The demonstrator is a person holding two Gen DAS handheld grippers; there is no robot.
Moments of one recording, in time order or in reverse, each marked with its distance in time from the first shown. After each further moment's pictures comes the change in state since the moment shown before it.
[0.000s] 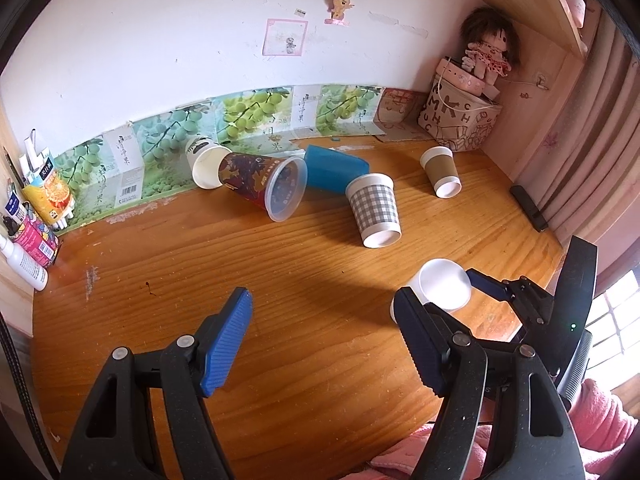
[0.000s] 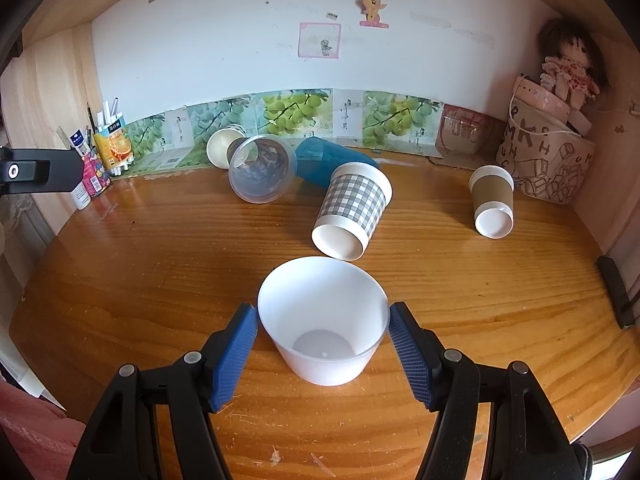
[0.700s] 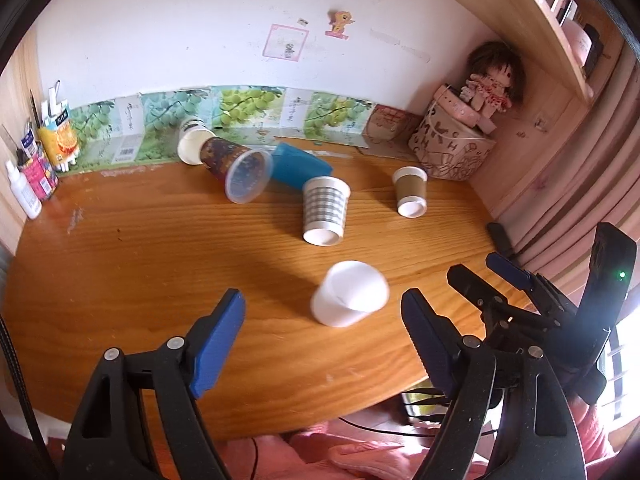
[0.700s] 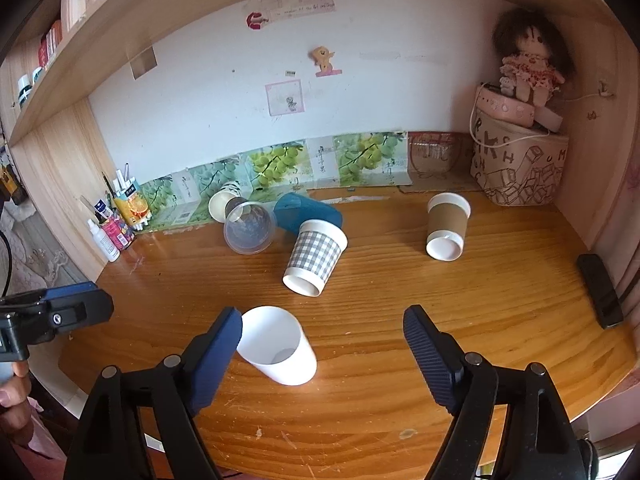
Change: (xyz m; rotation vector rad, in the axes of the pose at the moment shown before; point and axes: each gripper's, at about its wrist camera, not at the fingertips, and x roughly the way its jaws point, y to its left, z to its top) left arm -0.028 -0.081 -0.013 -0.214 -0.034 -0.010; right arm -0.081 -0.085 0.035 0.106 -0.058 0.105
